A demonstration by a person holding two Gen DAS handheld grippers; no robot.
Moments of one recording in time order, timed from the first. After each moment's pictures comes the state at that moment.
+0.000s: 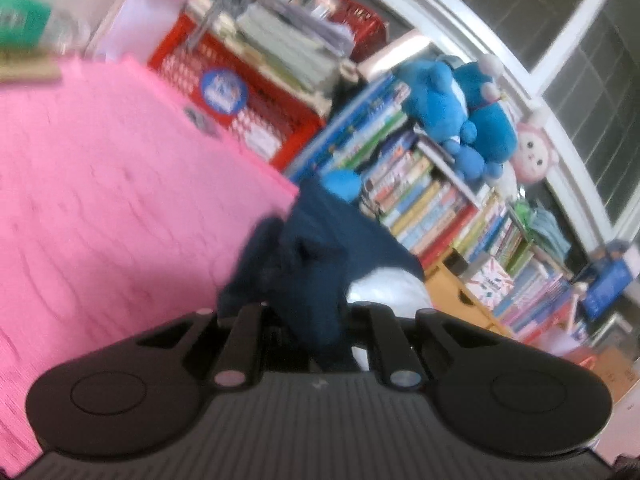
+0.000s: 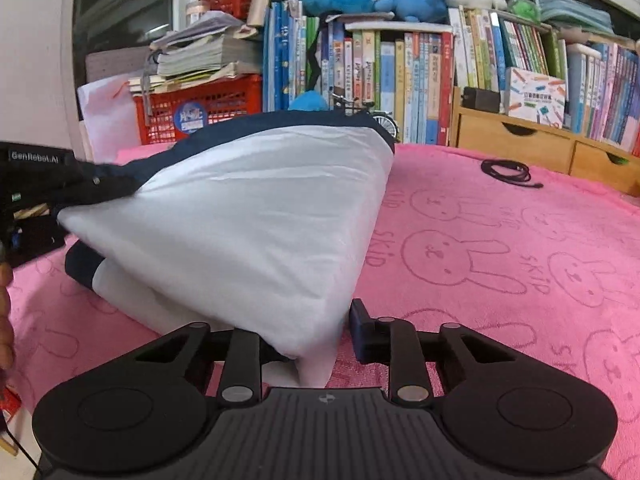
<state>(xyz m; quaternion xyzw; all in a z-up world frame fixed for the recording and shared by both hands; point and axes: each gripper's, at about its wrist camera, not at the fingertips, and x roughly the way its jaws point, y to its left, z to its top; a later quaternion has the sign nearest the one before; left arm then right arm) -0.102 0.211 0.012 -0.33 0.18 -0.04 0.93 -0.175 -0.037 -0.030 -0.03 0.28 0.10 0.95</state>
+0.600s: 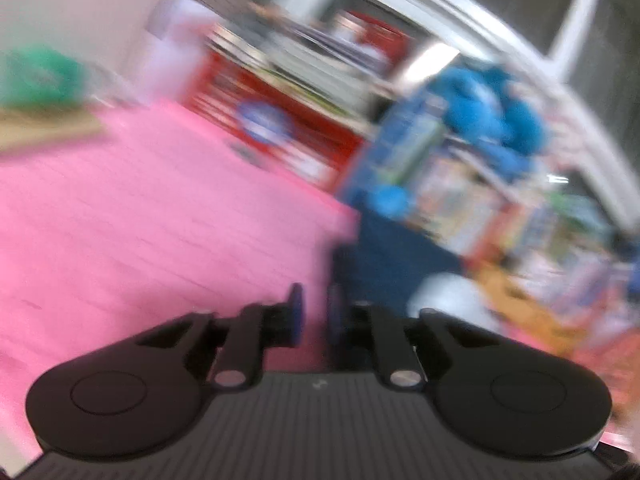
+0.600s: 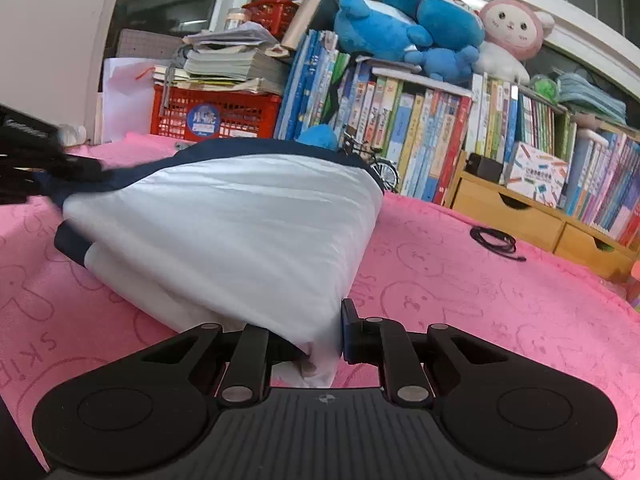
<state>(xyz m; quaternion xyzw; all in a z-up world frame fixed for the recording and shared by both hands) -0.126 0.246 0.018 -0.26 0.18 0.05 0.95 -0.185 -0.035 -0.031 -0.11 0.23 0.10 0.96</state>
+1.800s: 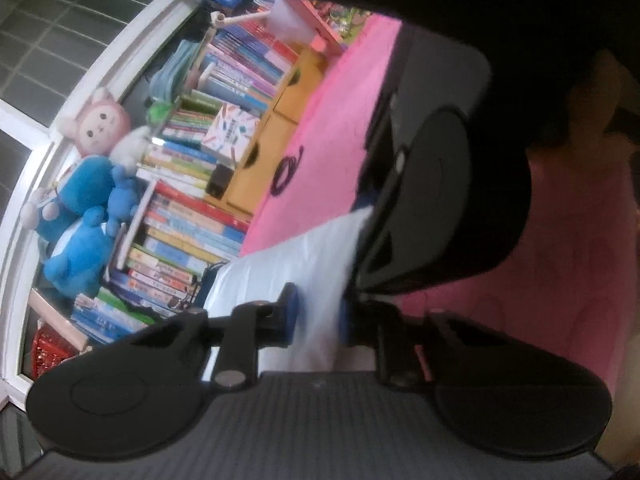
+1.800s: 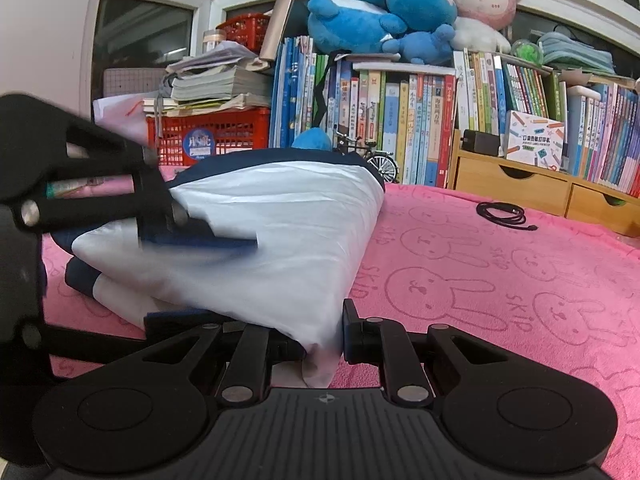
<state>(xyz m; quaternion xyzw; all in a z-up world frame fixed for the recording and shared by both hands) -0.148 0.006 -0.012 0.54 0.07 -0.25 0.80 -0.186 -0.055 -0.029 -0.04 0.22 0.11 0.97</state>
